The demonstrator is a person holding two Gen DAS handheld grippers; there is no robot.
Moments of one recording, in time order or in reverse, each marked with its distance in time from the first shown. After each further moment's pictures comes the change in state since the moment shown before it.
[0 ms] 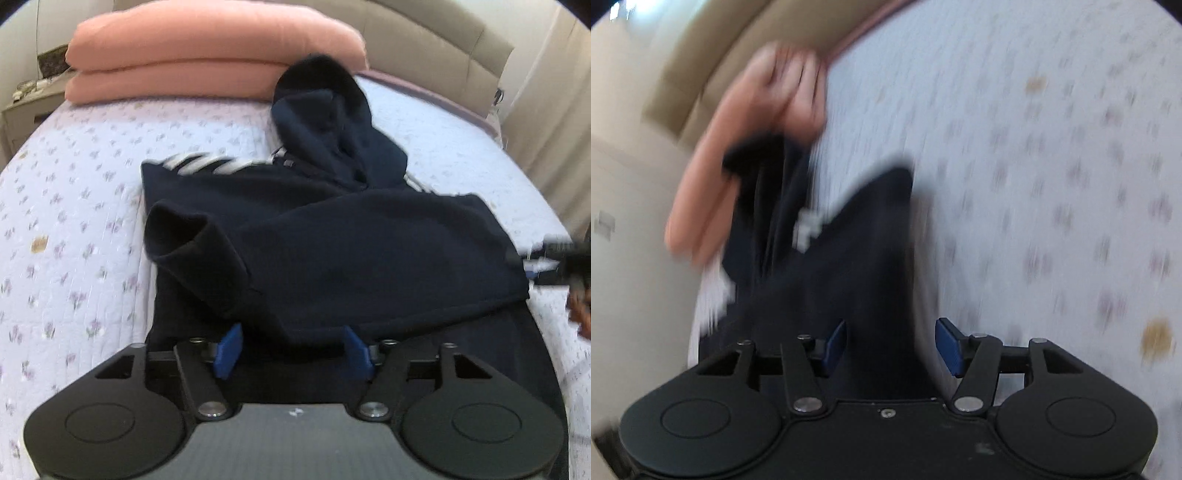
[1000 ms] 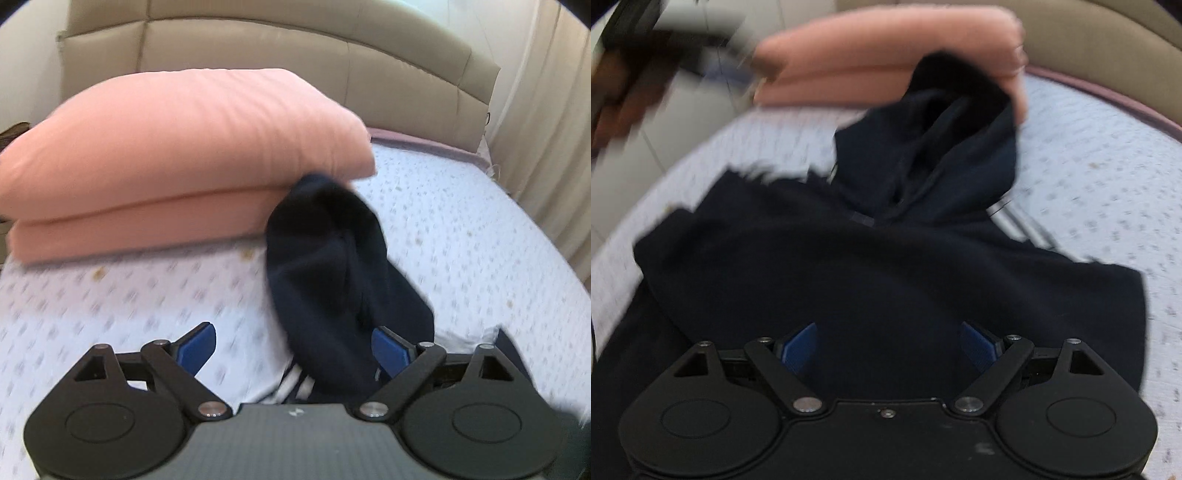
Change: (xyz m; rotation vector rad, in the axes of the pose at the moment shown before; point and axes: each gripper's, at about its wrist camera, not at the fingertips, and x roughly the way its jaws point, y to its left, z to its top) left arm 0.069 0.002 0.245 0.117 -0.080 -0.041; right arm 0.094 0.203 -0.049 -0.724 0.083 -0.198
